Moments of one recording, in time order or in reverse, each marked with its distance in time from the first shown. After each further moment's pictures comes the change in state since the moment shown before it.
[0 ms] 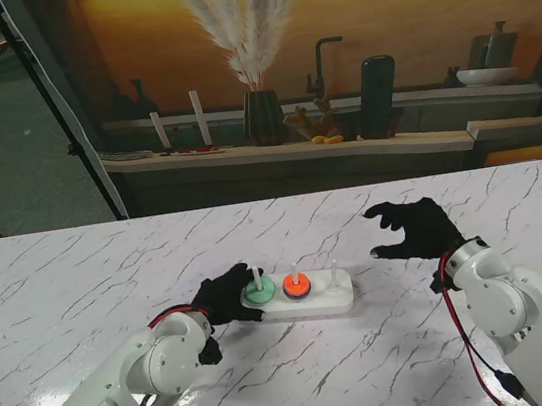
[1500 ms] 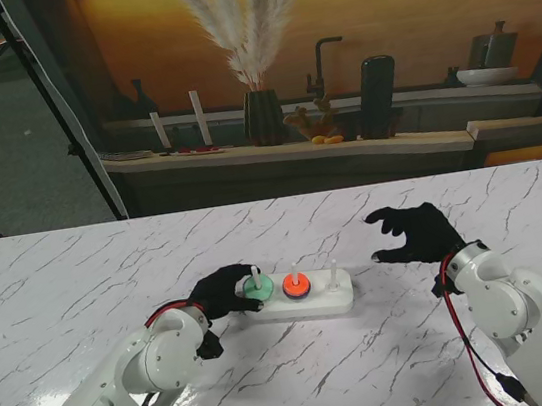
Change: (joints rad) left arm 0.022 -0.018 -0.047 -0.023 -0.067 0.030 0.026; right arm -0.004 0.002 0.000 0.011 0.012 0.000 0.022; left_hand 0.131 0.137 -0.211 -0.063 0.100 -0.026 0.139 0.157 0.170 0.001 0.114 0.055 0.122 0.015 0.195 0.116 0.136 0.050 0.197 0.082; right_hand 0.001 0.008 -0.012 0.000 0.000 0.000 0.000 0.000 0.000 -0.001 0.001 0.000 0.000 0.000 0.000 0.000 0.000 0.000 0.000 0.000
